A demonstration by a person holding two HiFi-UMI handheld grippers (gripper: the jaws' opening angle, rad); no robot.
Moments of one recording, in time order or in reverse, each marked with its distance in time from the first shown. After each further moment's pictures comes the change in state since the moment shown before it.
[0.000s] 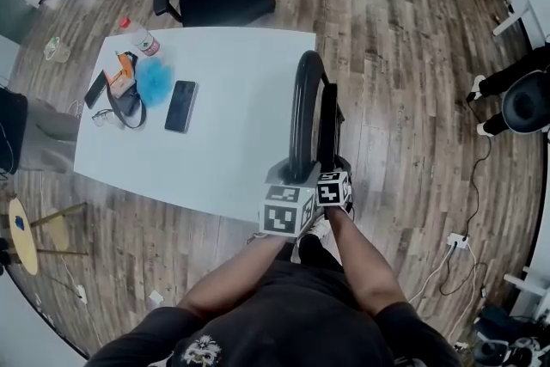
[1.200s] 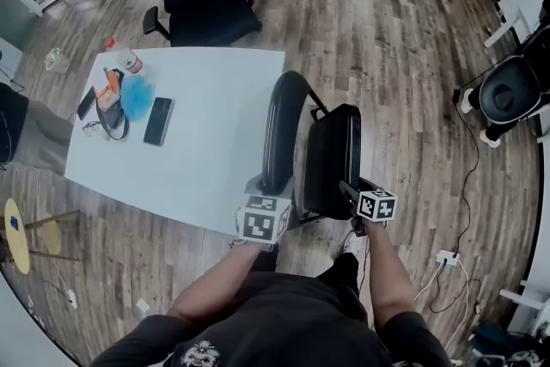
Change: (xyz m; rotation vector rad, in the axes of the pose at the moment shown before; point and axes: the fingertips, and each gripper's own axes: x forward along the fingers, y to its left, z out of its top) left arm 0.038 -0.050 -0.012 0.094 0.056 0.082; right arm -0.054 -0.189 -0.064 0.316 -0.126 0.319
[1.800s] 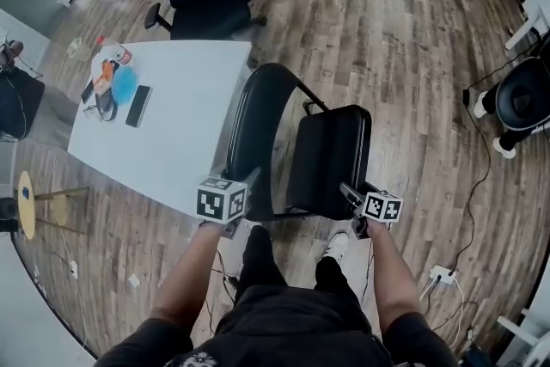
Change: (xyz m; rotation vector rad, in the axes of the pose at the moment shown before) left arm 0.060 -0.095 -0.009 -0.016 0.087 0.090; right arm -0.063 -0.173 -0.027 0.169 0.003 0.199
